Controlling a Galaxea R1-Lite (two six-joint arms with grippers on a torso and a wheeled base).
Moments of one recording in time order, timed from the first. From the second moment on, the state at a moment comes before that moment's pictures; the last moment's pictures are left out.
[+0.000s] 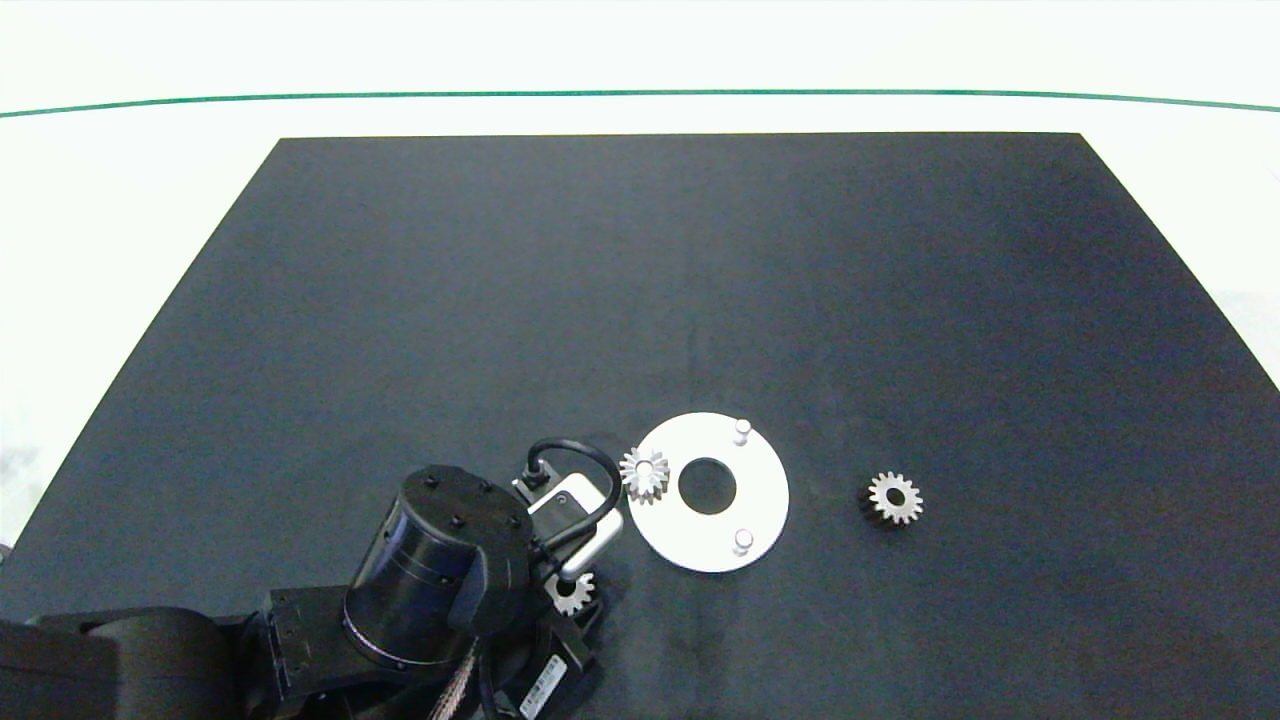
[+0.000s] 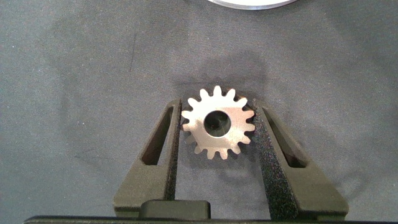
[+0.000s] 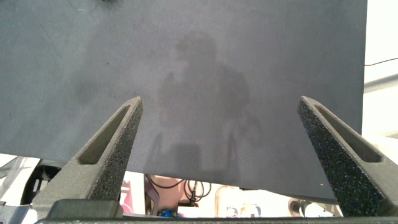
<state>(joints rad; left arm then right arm) -0.87 1.62 -0.62 -0.35 0.31 0.20 0.08 0.28 -0.51 0.49 -0.07 -0.19</state>
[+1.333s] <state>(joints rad) -1.03 1.67 -1.01 -0.11 0.31 0.31 0.08 0.28 -0.52 0.44 -0.07 -0.19</state>
